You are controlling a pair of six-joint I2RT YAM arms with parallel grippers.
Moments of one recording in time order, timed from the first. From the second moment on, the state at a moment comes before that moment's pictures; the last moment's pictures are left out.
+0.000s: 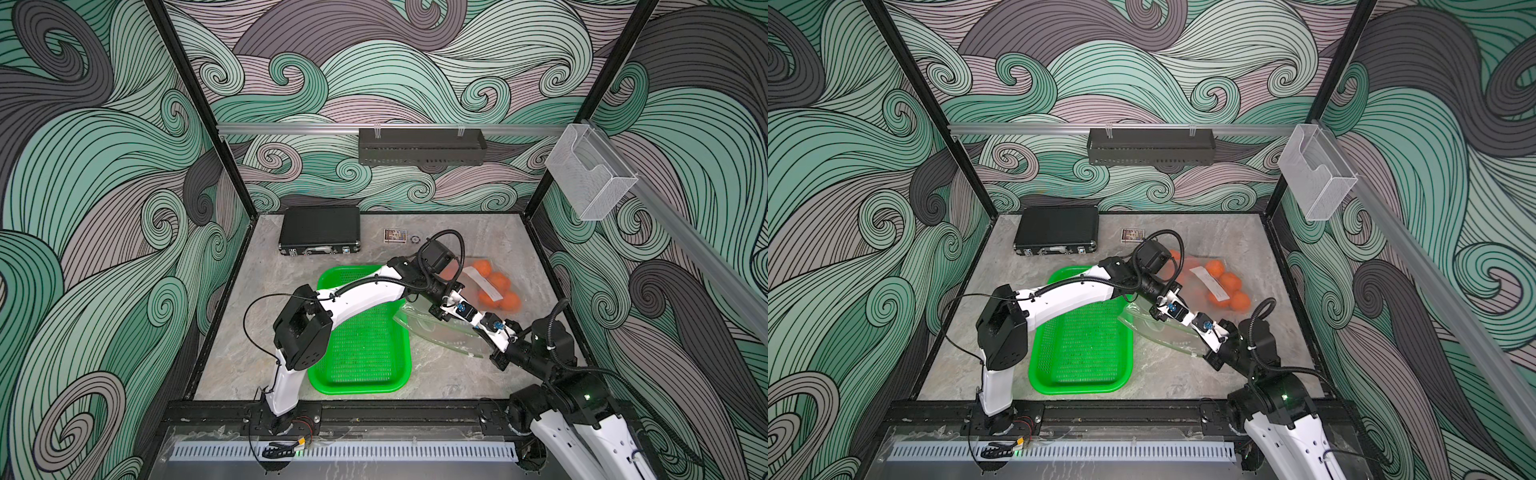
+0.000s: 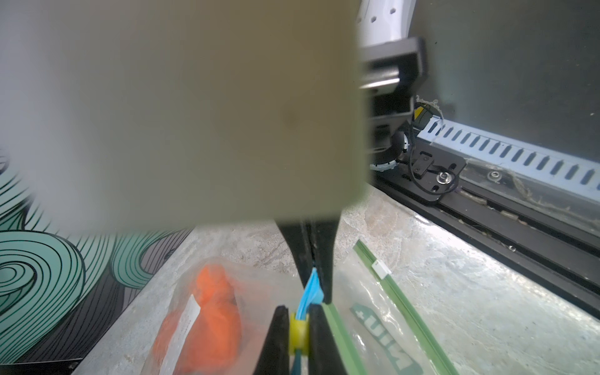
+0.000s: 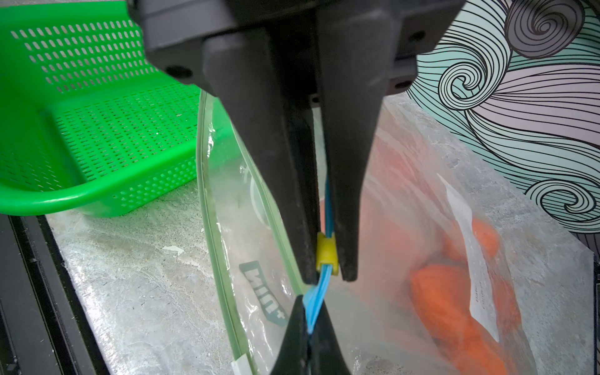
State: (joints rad) left arm -0.95 1.97 1.69 -0.55 0.85 1.29; right arm 0.37 0.31 0.51 -0.74 -0.29 -0.51
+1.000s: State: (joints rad) left arm -1.00 1.96 1.72 -0.48 0.74 1.22; right arm 0.37 0.17 0.64 -0.95 -0.07 -0.68
